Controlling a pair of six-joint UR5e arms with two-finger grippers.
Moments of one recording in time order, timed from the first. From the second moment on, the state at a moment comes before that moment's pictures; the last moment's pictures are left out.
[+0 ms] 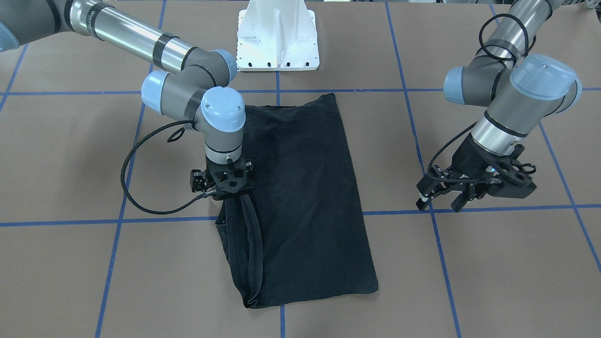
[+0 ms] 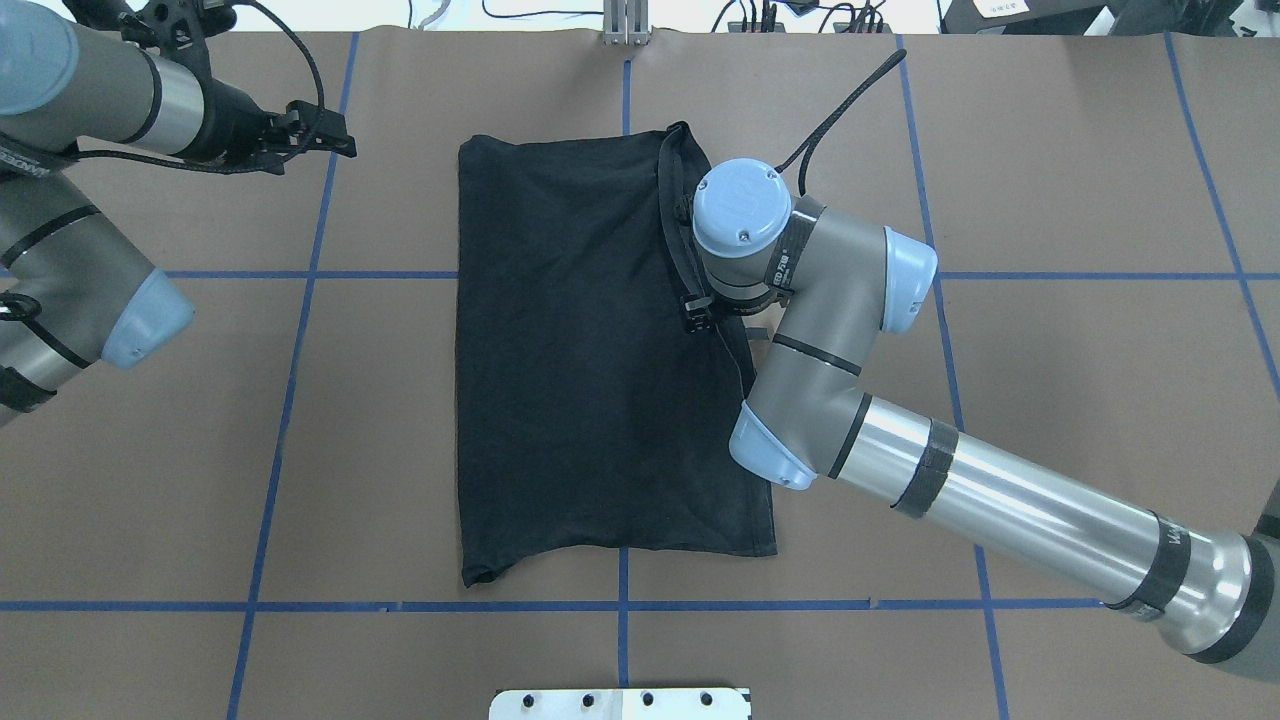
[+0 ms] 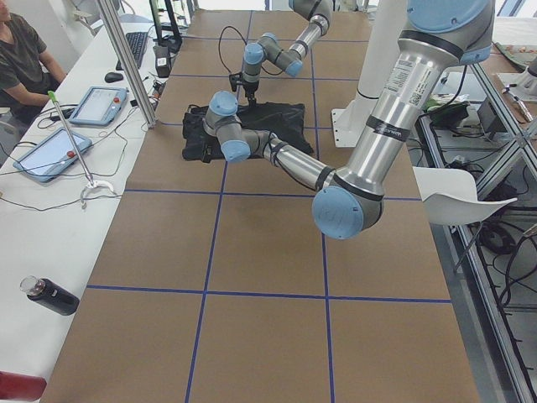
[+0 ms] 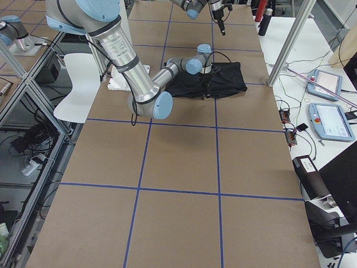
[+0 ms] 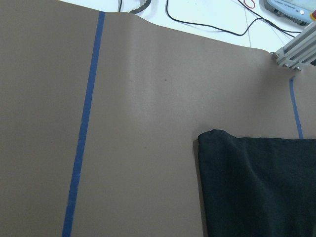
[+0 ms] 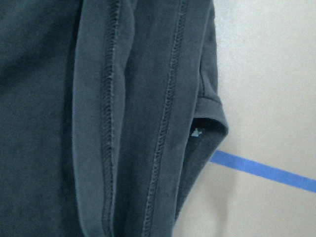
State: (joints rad) left arm -0.97 -2.00 -1.56 -2.24 -2.02 -1.16; right arm 0.61 -0.82 1.38 -1.55 1.77 0.79
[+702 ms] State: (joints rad) left arm -0.97 -2.00 -1.56 -2.24 -2.02 -1.16; right arm 0.62 -0.82 1.37 -1.55 1.79 0.78
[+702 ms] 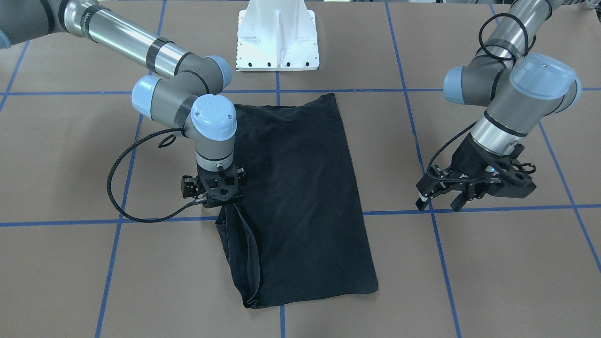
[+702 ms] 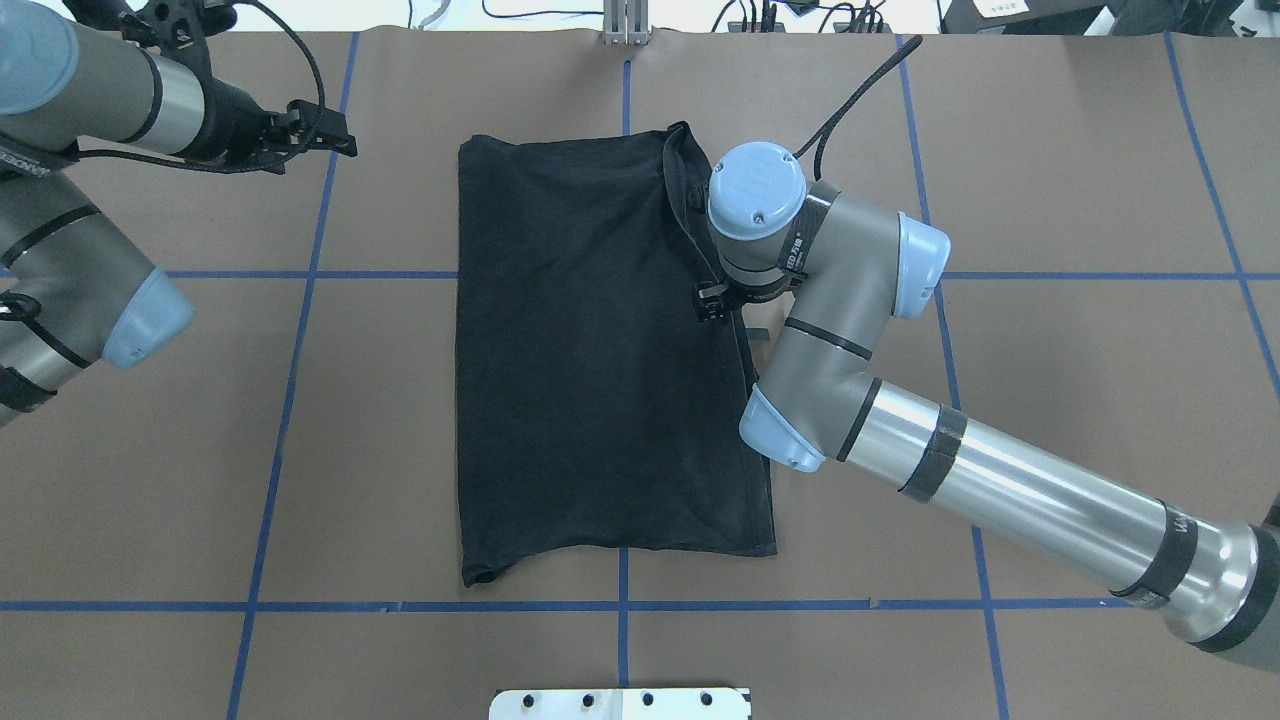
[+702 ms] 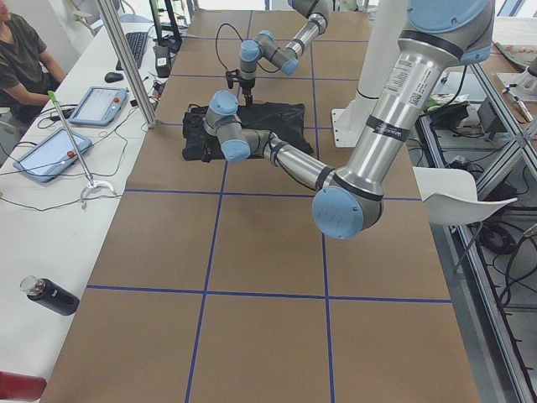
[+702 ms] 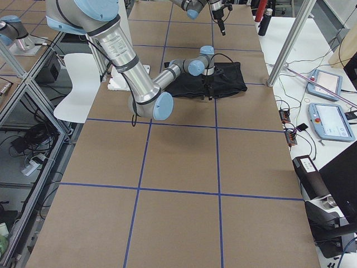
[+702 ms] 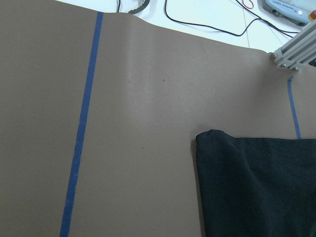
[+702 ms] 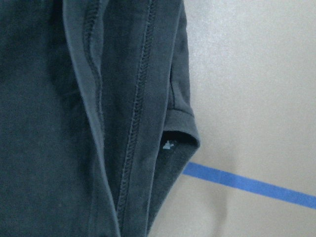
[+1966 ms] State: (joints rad) left arm -0.97 -1.99 -1.56 -2.24 -2.02 -1.16; right arm 0.65 -0.76 1.25 -1.45 1.79 0.77
